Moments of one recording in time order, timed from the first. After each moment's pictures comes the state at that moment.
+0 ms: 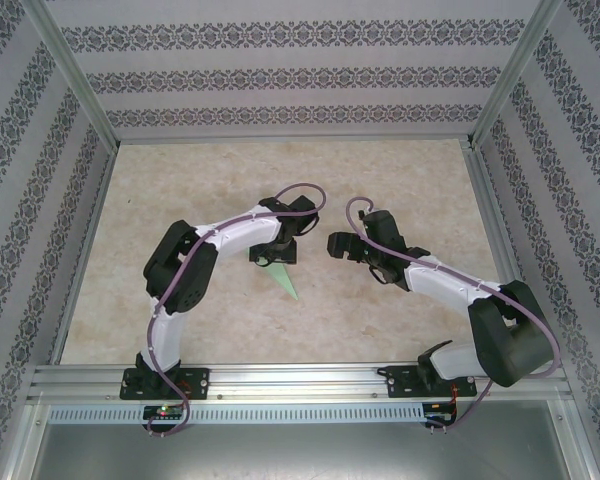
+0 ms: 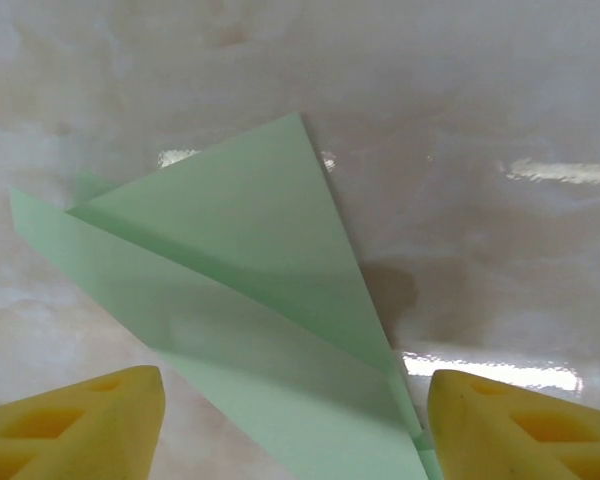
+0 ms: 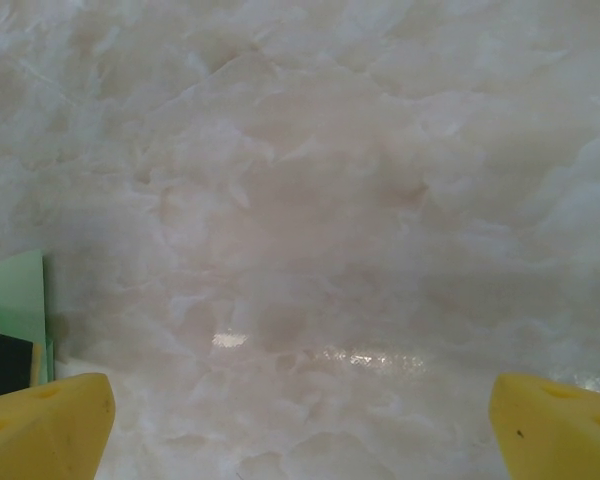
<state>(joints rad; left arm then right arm) -0.73 2.06 1.54 -1.02 -0.23 -0.77 0.46 1.37 0.65 -0.04 -0.03 0.47</state>
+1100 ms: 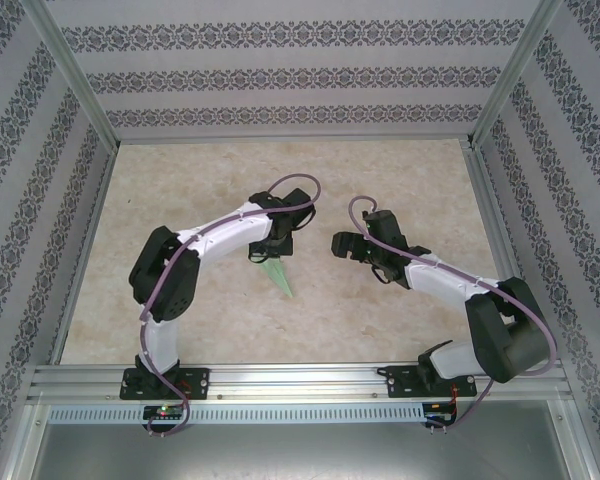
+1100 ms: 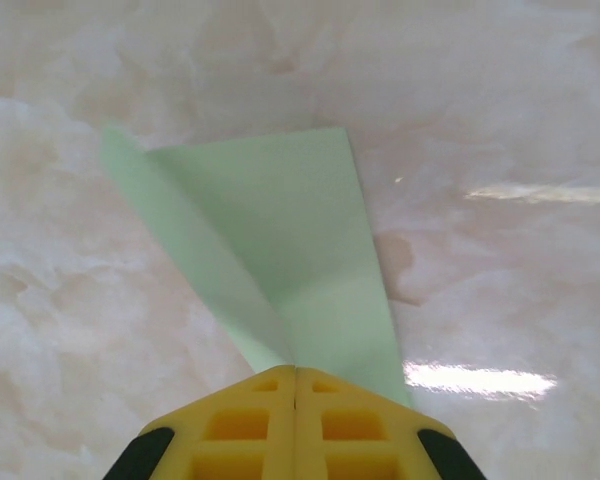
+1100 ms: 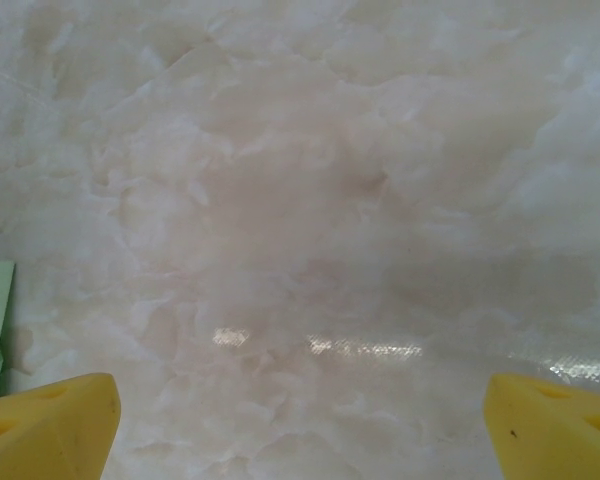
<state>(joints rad) -0.73 1.93 1.54 -1.05 -0.23 -0.78 0.42 1.39 0.65 -0.06 -0.03 0.49</state>
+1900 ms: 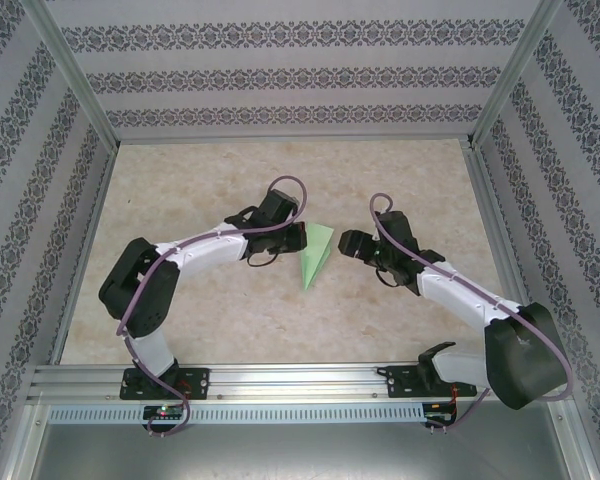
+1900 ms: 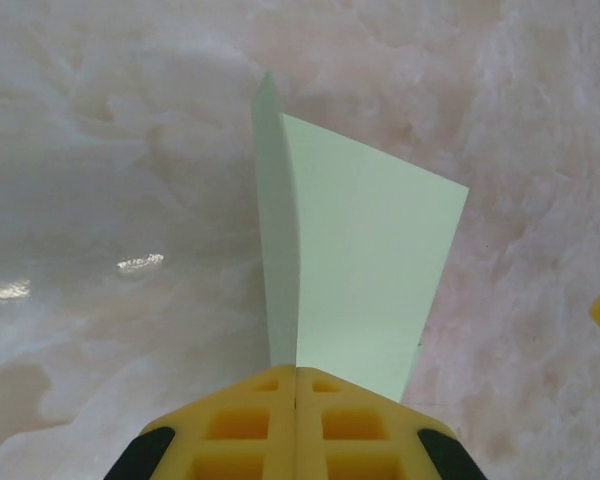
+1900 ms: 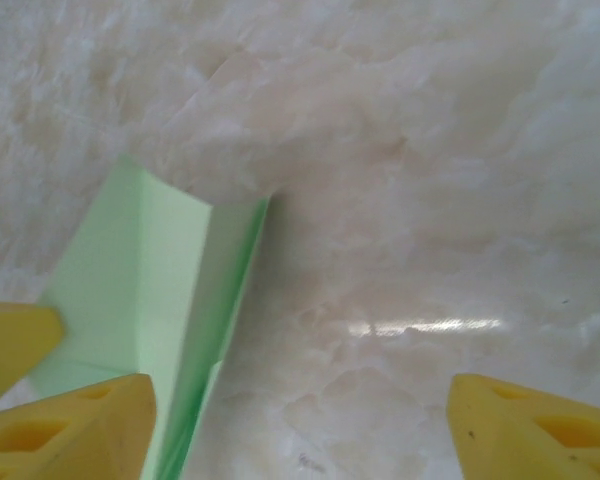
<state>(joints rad) -0.67 1.76 1.14 -0.24 0.19 -0.74 0.43 1.25 0.65 -0.16 -0.12 0.66</state>
